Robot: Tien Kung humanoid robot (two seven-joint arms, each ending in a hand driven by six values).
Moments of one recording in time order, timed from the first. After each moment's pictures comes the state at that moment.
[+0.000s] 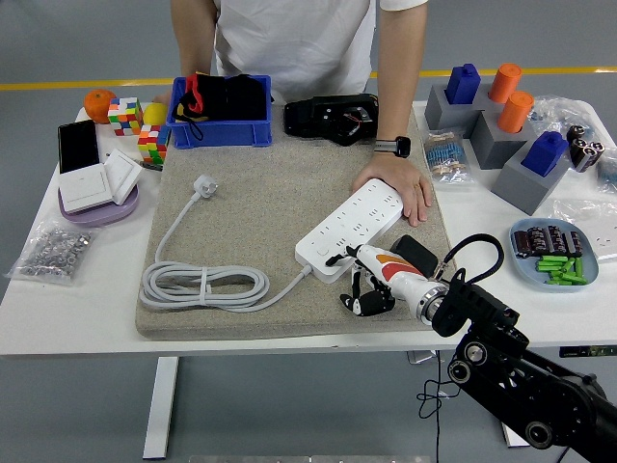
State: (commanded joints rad) left arm -0.15 0.07 -1.26 -0.18 1.44 -0.13 0.33; right arm 0.40 -0.12 0.72 1.27 -1.77 -0.08 -0.24
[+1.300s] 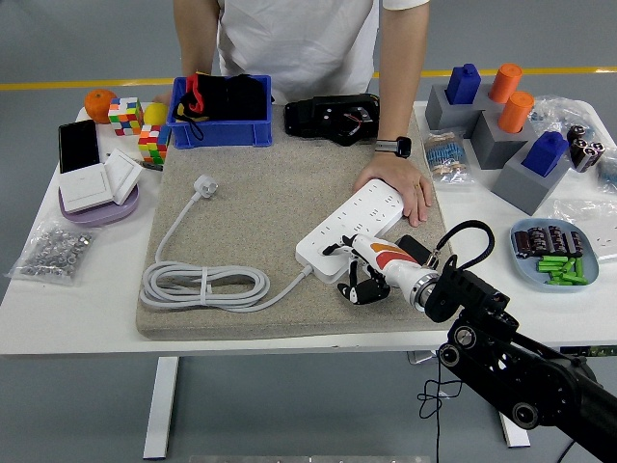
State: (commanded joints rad) left arm -0.15 0.08 -1.26 -0.18 1.46 -0.13 0.34; right arm 0.45 -0.09 0.71 1.21 -1.78 -0.07 -0.23
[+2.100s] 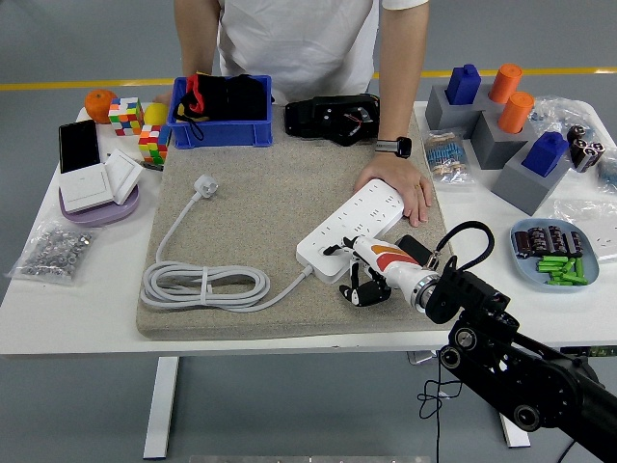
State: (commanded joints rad) left arm -0.15 0.07 -1.26 -0.18 1.46 -0.13 0.33; right arm 0.45 -0.11 0.73 1.27 -1.80 -0.05 -0.25
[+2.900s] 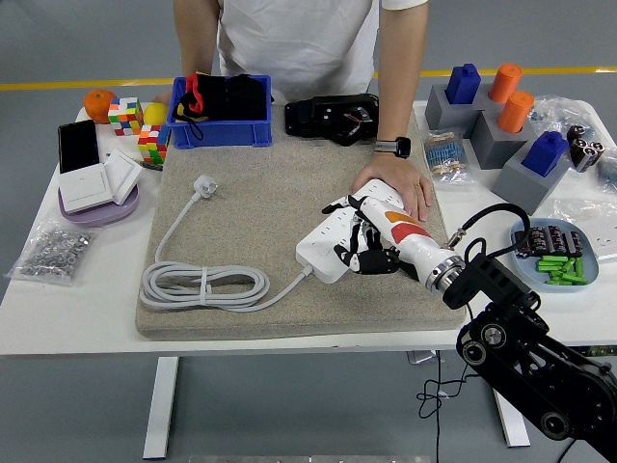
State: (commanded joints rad) left arm -0.15 0.07 -1.27 -0.18 1.45 -0.13 0.33; right arm 0.35 -0.15 0.86 1.42 -1.81 -0.14 -0.14
